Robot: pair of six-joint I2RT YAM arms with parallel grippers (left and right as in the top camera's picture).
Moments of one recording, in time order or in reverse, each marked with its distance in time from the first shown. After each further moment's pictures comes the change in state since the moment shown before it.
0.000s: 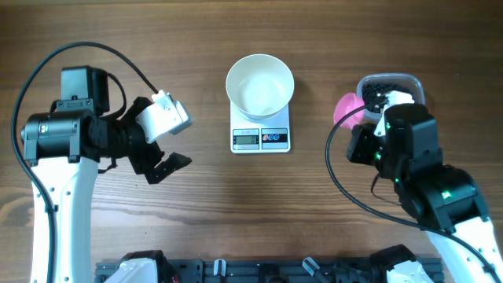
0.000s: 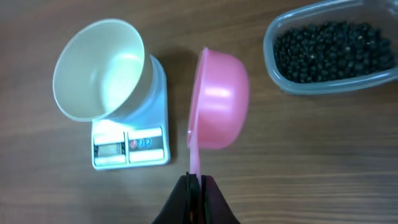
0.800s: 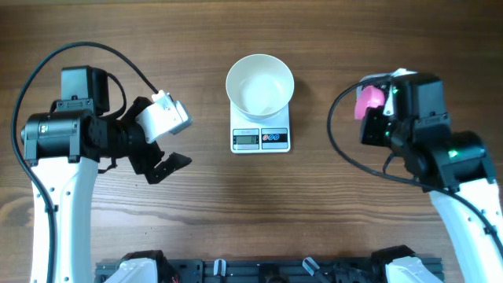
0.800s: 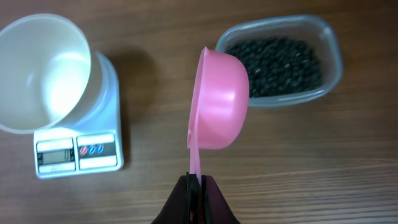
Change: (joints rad) left arm 0.000 0.000 0.000 0.000 0.000 0.000; right arm -0.103 0.193 0.209 -0.145 0.071 -0.149
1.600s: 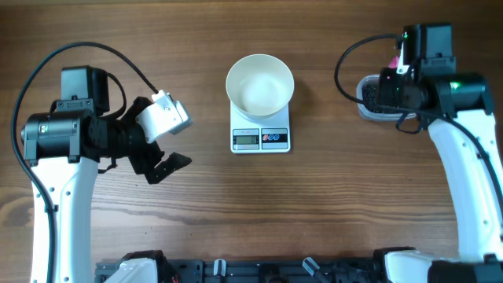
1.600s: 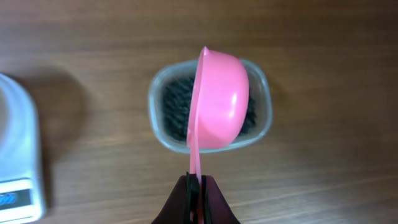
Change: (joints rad) left arm 0.000 0.000 0.001 0.000 0.000 0.000; right arm -0.123 0.320 0.239 -0.027 0.132 -0.200
